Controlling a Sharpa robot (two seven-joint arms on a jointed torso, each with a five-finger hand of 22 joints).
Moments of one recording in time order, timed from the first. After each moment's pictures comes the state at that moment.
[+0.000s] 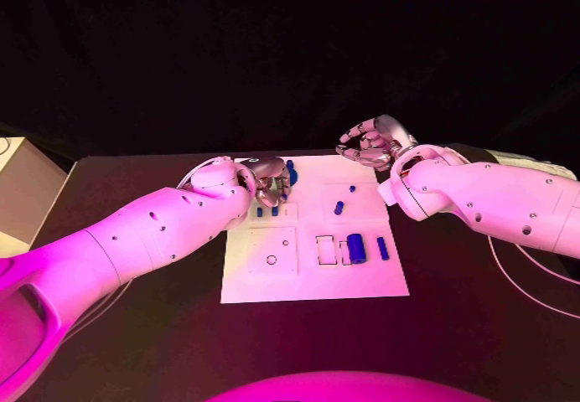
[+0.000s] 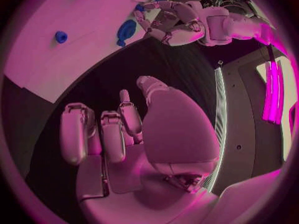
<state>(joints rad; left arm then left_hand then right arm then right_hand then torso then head) 1.14 -0.37 0.13 1.06 -1.62 -0.04 -0.11 1.50 -0.24 0.60 0.16 0.26 0.90 0.13 0.41 0.35 0.99 0.07 0.52 0.11 1.41 -0.01 1.39 1.04 0.12 1.31 0.11 1.28 1.11 1.29 -0.79 -0.11 1.40 -0.84 -0.65 -0.06 1.35 -0.20 0.28 0.29 0.45 0.89 0.15 0.24 0.34 1.34 0.07 1.32 1.31 1.47 -0.01 1.53 1.31 0.05 1.47 0.10 1.36 1.31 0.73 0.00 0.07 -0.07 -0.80</state>
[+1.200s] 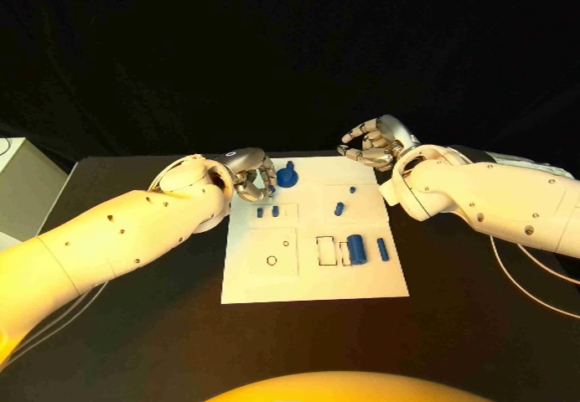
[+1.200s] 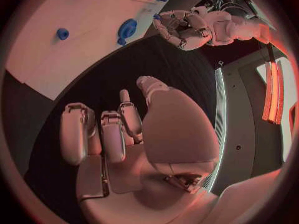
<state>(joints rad) 1.14 -0.51 0.15 1.19 -1.55 -0.14 -0.09 1.47 -0.25 0.66 0.11 0.26 0.94 0.14 0.36 0.36 1.09 0.08 0.35 0.08 1.43 0.00 1.39 1.04 0.11 1.33 0.11 1.30 1.13 1.29 -0.80 -0.11 1.40 -0.84 -0.65 -0.06 1.35 -0.20 0.29 0.28 0.45 0.89 0.15 0.24 0.34 1.35 0.07 1.33 1.31 1.47 -0.01 1.53 1.31 0.05 1.47 0.10 1.36 1.31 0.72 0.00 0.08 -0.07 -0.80</state>
